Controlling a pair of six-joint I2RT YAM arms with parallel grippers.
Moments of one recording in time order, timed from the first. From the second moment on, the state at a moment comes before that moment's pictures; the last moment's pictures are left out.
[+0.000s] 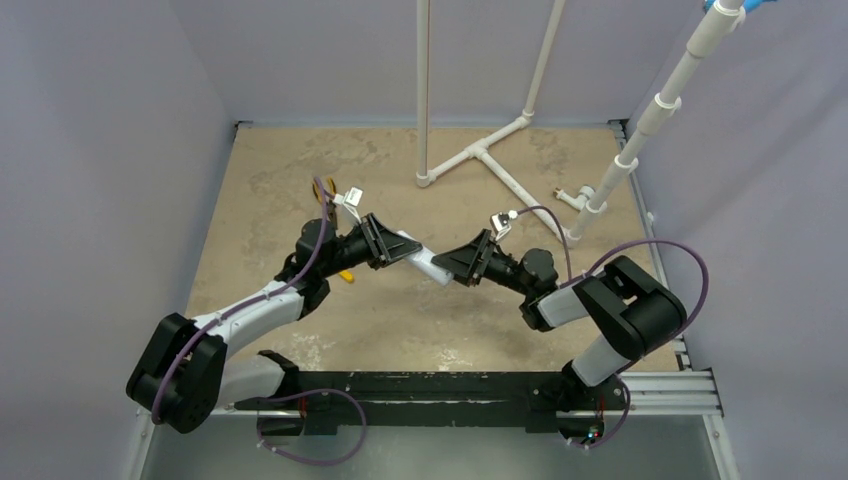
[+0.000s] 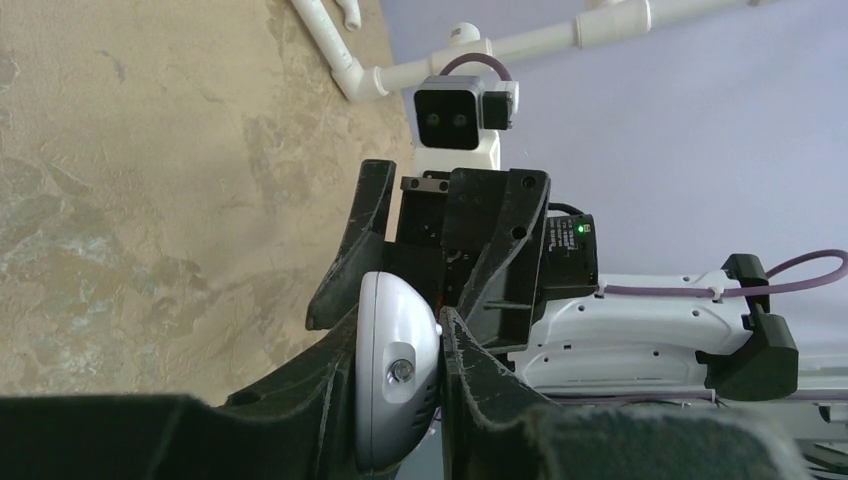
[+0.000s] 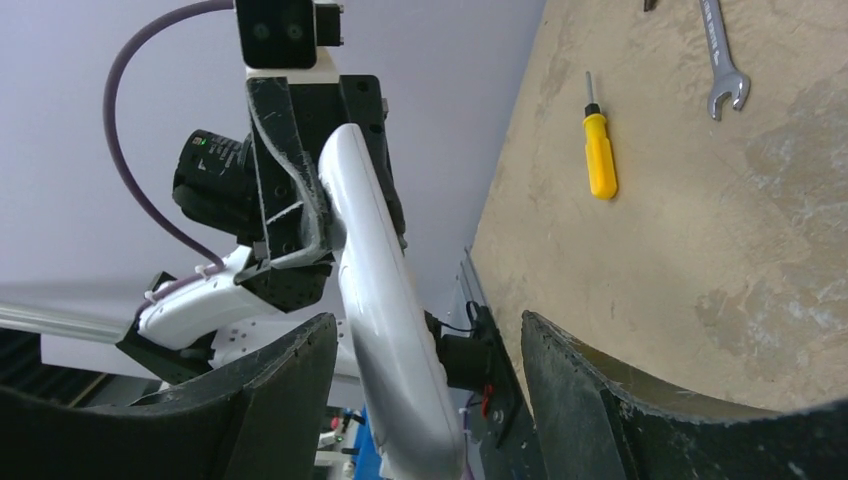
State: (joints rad) left arm -0.50 1.20 0.49 0.58 0.53 -1.15; right arm 0.55 1.56 0.29 1.38 -0.56 1.37
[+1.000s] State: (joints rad) left arm -0.50 1.18 0.49 0.59 0.50 -1.16; right arm 0.61 1.62 0.33 1.49 -0.54 1.42
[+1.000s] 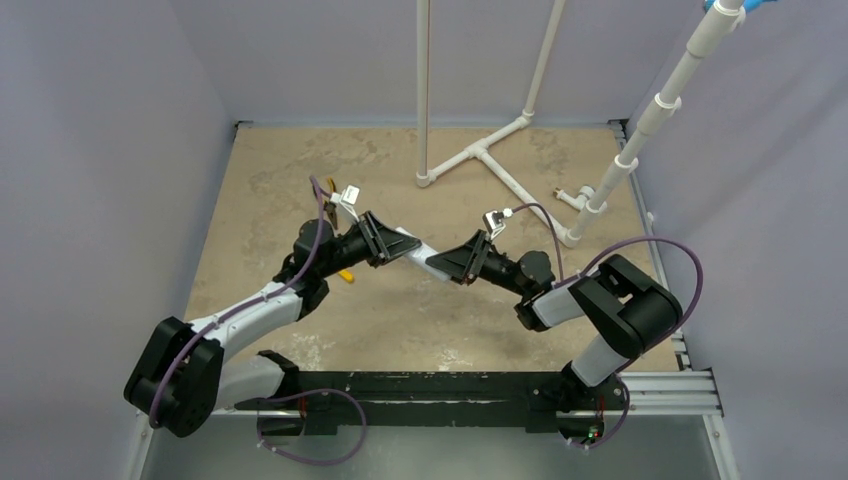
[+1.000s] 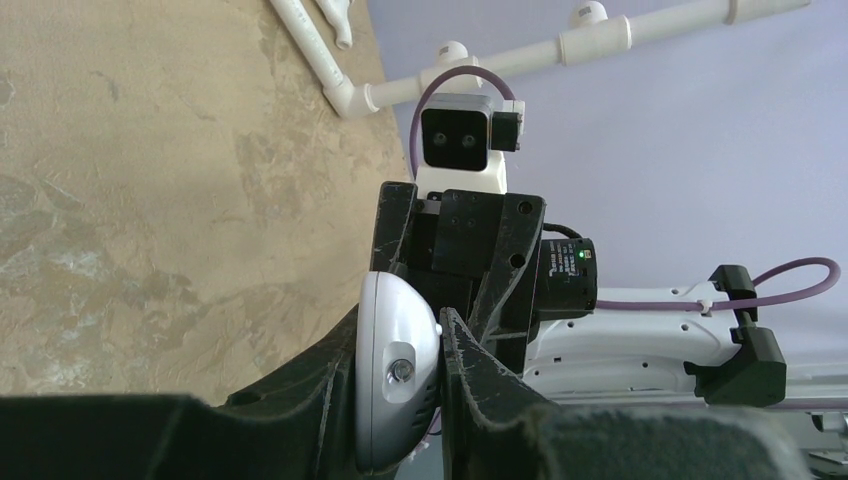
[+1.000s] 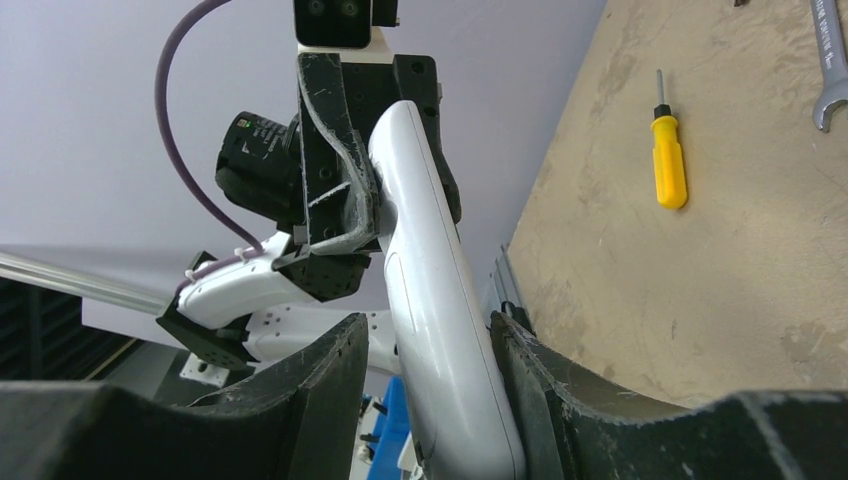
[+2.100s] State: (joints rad) left arm -0.50 1.13 0.48 0.58 0.49 -1.16; right arm 0.61 1.60 0.32 1.50 -0.51 1.42
